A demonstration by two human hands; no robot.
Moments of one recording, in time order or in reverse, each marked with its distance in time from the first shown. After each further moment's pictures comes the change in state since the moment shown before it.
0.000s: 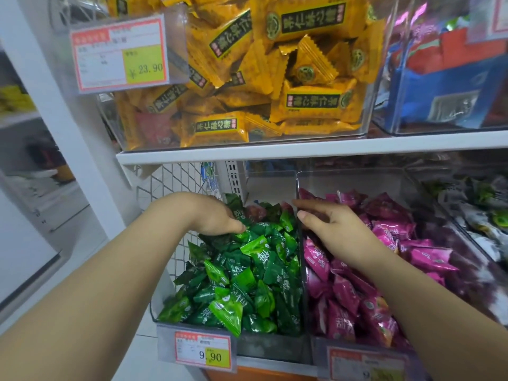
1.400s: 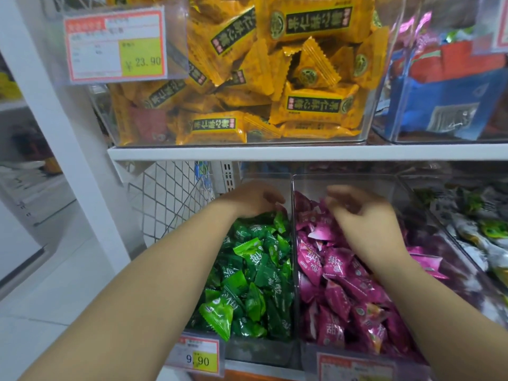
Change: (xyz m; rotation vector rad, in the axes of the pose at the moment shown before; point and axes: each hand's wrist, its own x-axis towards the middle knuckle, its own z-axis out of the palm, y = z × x) left_hand 0.082 0.039 0.001 -0.628 0.424 0.406; right_hand -0.003 0.000 -0.024 -0.089 0.428 -0.066
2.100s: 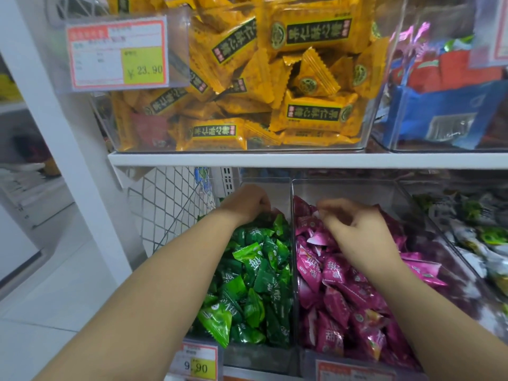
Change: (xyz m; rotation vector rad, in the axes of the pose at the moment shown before) left_hand 0.017 -0.025 0.009 0.168 0.152 0.006; right_hand -0.003 0.001 0.002 0.016 -0.125 0.013
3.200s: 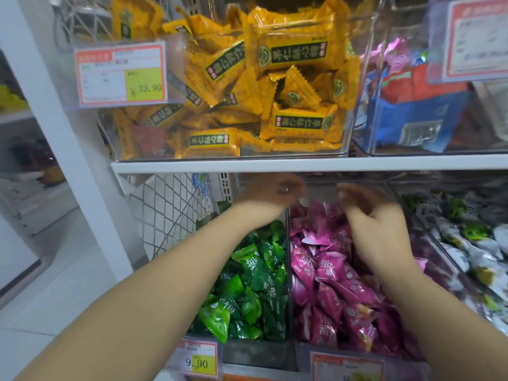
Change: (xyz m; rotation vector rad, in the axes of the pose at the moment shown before) left_hand -0.037 0.077 -0.025 -0.306 0.133 0.085; right_hand -0.003 -0.006 -0.019 0.129 0.250 0.006
